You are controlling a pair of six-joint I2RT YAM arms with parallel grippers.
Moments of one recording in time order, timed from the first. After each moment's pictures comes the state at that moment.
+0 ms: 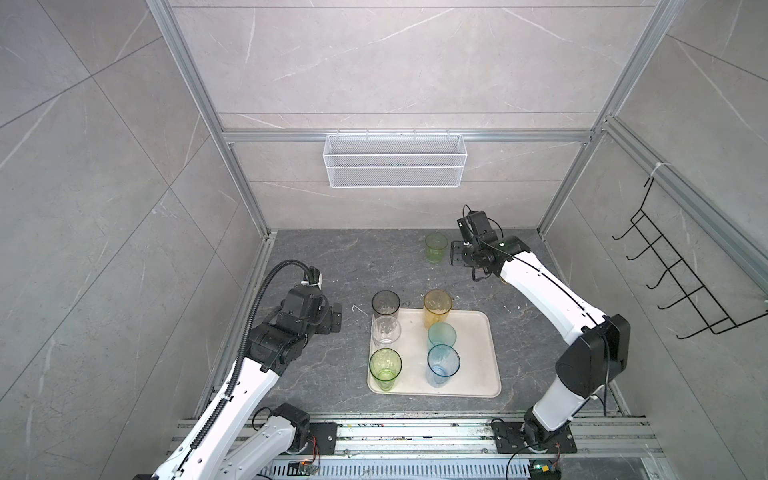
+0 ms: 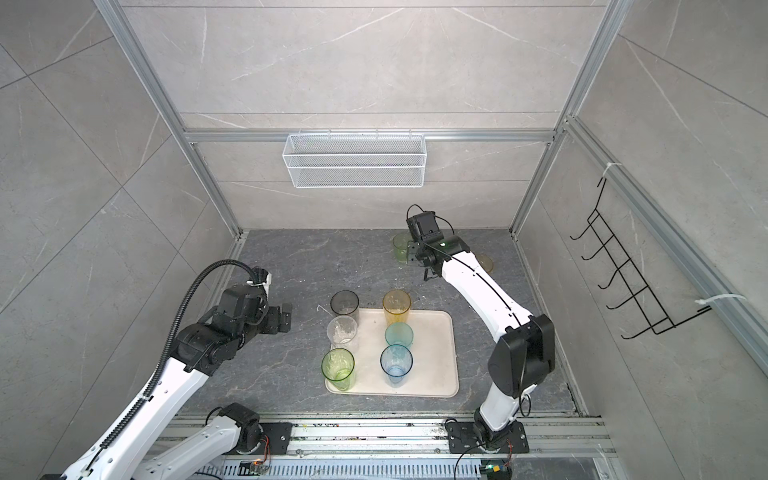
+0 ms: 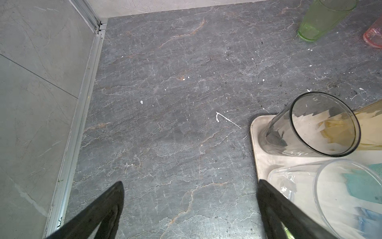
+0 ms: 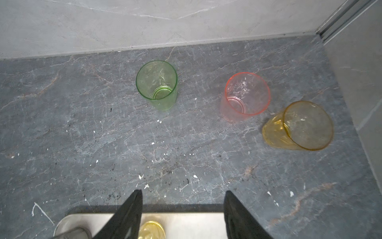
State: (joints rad) left arm -0.44 0.88 0.95 -0.85 -0.31 -0.20; right arm 0.42 1.74 1.66 -0.79 0.28 0.39
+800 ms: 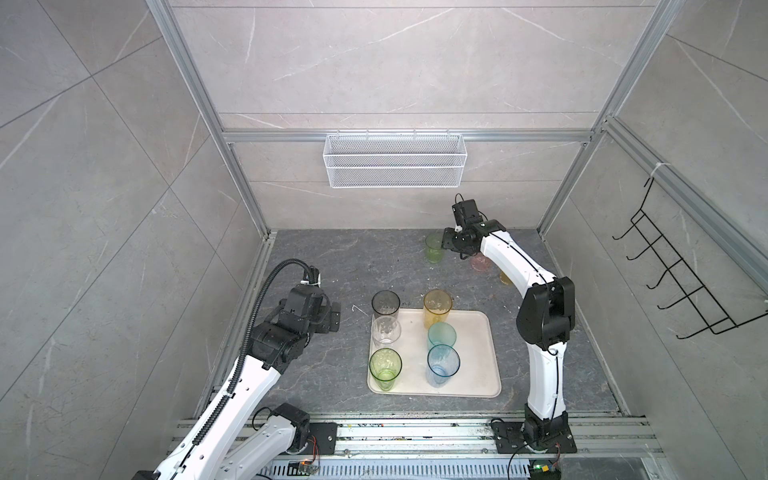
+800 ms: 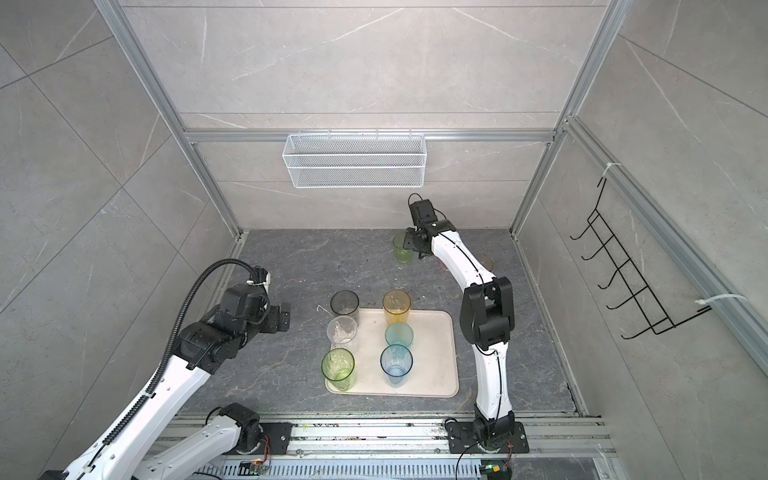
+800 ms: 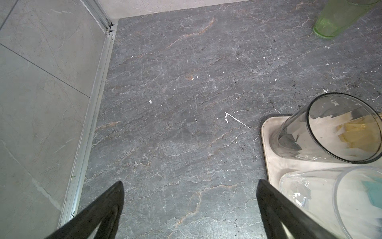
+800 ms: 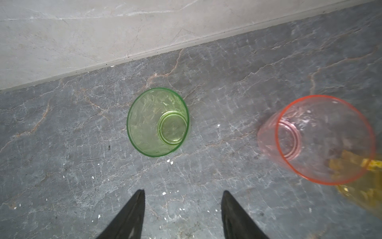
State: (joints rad) left arm -0.44 0.89 0.95 -0.85 -0.36 -0.19; right arm 0.31 2.15 2.01 -0.76 0.10 0.43
